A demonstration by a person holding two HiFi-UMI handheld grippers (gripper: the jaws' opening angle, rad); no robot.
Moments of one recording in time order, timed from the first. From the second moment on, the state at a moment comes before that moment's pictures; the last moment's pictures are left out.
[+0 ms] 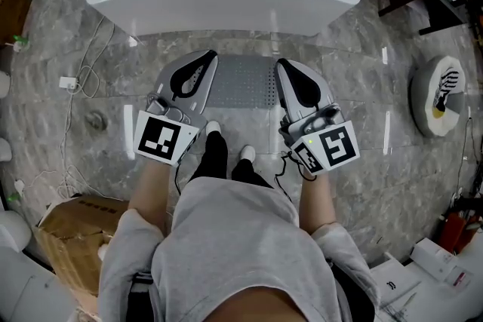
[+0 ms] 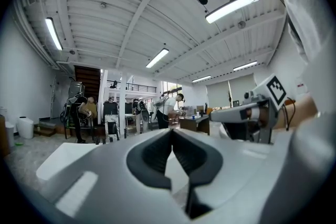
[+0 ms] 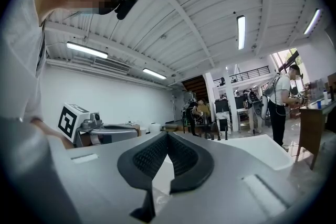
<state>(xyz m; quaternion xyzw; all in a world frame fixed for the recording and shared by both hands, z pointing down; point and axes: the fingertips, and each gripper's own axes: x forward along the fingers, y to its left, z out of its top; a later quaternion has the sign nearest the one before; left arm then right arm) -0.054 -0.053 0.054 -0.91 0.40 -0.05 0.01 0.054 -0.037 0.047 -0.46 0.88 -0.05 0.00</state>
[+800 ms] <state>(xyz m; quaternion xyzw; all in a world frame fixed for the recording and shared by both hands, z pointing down) -0.096 -0.143 0.078 -0.93 0.37 -0.06 -0.01 0.019 -0.121 0.062 -0.50 0.86 -0.06 0.00</state>
